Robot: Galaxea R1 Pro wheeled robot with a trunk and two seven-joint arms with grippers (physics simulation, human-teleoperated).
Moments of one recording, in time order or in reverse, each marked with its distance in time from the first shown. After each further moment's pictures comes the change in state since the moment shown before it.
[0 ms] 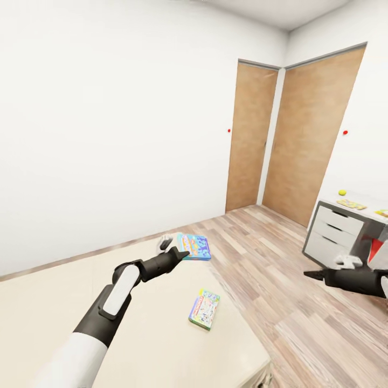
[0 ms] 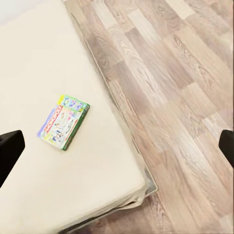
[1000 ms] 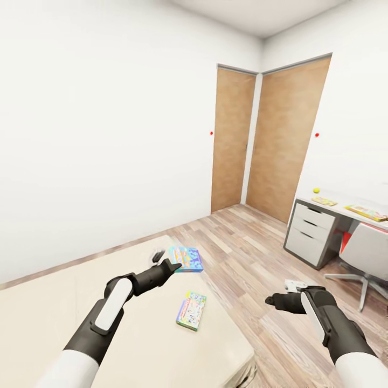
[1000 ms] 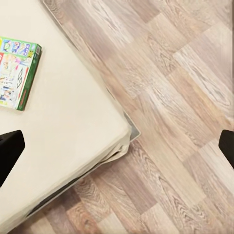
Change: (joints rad) left arm 0.080 0.023 0.045 0.003 -0.005 -0.011 0.005; right arm -0.062 0.305 0.181 0.345 0.011 -0.143 -0.492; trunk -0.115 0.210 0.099
